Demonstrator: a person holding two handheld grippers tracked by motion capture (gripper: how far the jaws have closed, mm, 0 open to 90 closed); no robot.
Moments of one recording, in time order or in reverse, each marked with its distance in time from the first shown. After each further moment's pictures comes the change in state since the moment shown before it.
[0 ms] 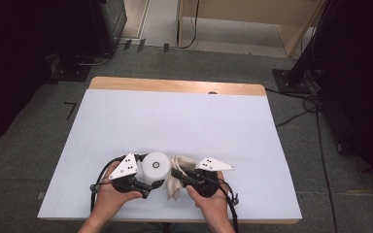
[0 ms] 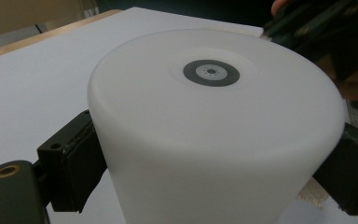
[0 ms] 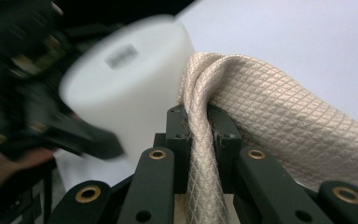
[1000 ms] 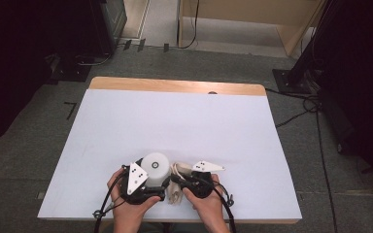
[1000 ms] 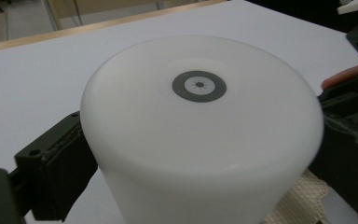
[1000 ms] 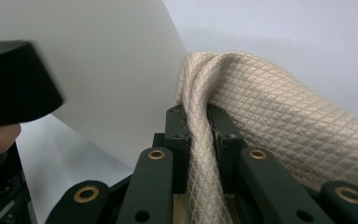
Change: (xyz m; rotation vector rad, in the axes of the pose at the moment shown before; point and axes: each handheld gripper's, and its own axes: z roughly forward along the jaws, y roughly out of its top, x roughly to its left) left arm -0.059 0.015 0.013 0.053 0.498 -0.185; right arm -0.013 -0.023 0.021 0.101 -0.062 0.038
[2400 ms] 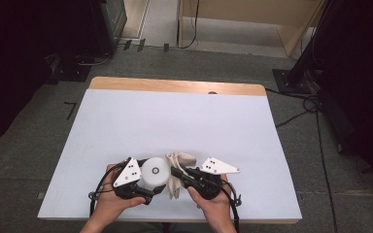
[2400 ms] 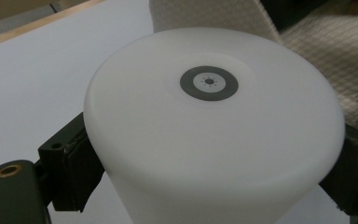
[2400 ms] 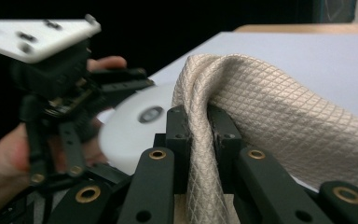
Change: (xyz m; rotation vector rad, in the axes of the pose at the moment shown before) left arm 0.041 0.003 0.001 0.034 -0.419 0.213; right arm 0.034 0.037 -0.051 -0.212 0.110 -0.137
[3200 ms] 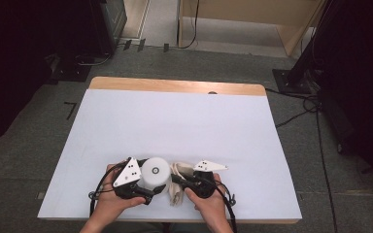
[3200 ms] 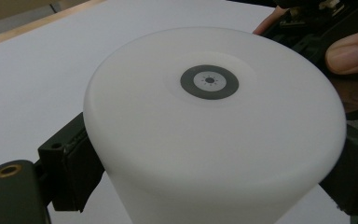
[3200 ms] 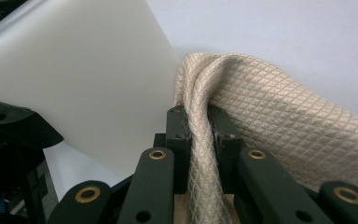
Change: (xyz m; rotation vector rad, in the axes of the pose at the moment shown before) left arm 0.001 -0.001 0.000 -0.003 -0.002 -0.002; right arm -0.030 -0.042 0.029 0.206 -0.058 0.139
